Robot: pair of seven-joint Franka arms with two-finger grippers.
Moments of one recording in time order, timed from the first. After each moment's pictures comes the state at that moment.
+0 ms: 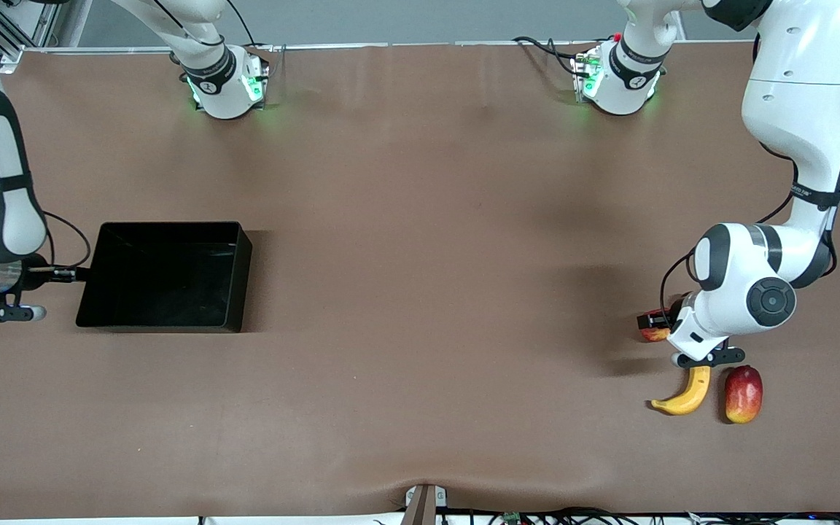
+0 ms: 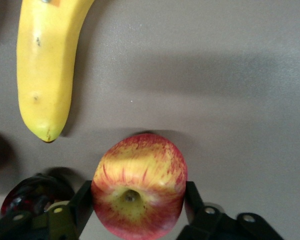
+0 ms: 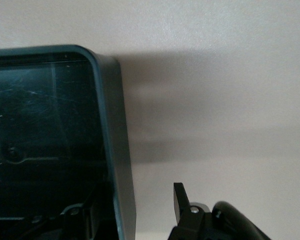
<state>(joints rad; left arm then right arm) 0.03 0.64 -0.07 -1.70 0.08 2.22 -0.18 -0.27 0.49 -0.11 -1.84 0.04 2.10 -0.35</state>
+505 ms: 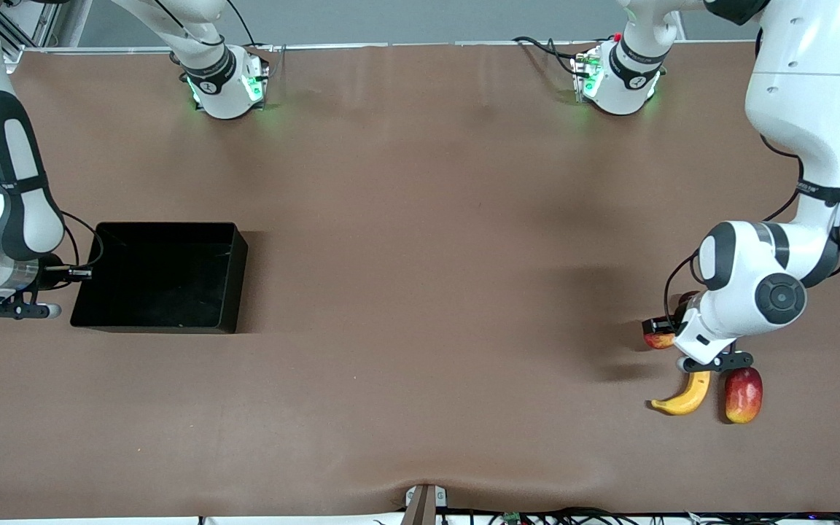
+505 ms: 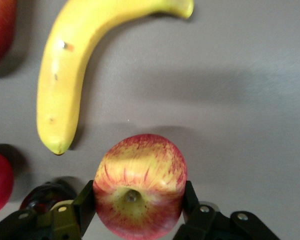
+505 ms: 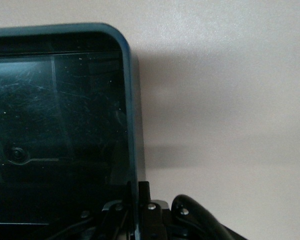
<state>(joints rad) 0.03 0.60 -0.08 -1.67 0.08 2.21 -0.18 -0.27 0.49 -0.11 -1.87 0.04 2.12 -0.35</state>
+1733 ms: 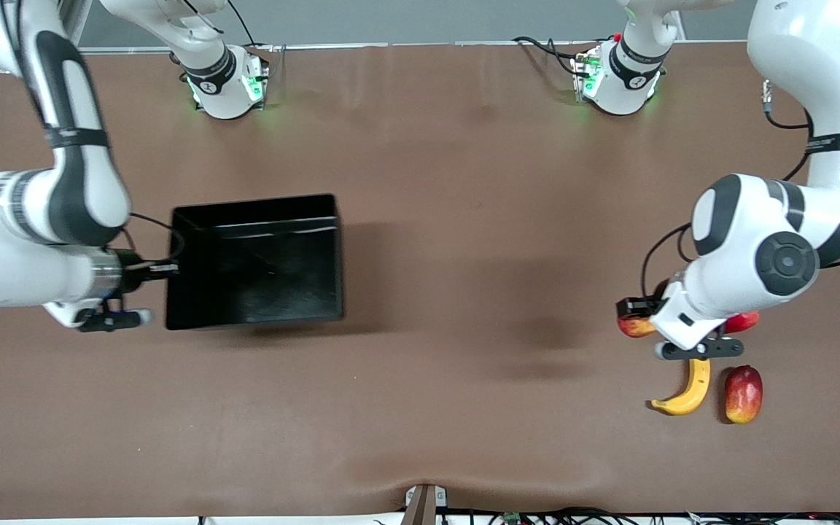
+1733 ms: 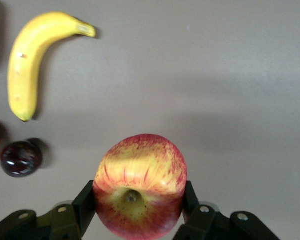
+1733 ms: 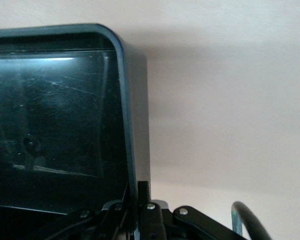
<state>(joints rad) 0.02 0.48 -0.27 -1.55 0.08 1.95 -0.31 0.13 0.40 -0.07 -1.65 0.23 1.73 -0.06</state>
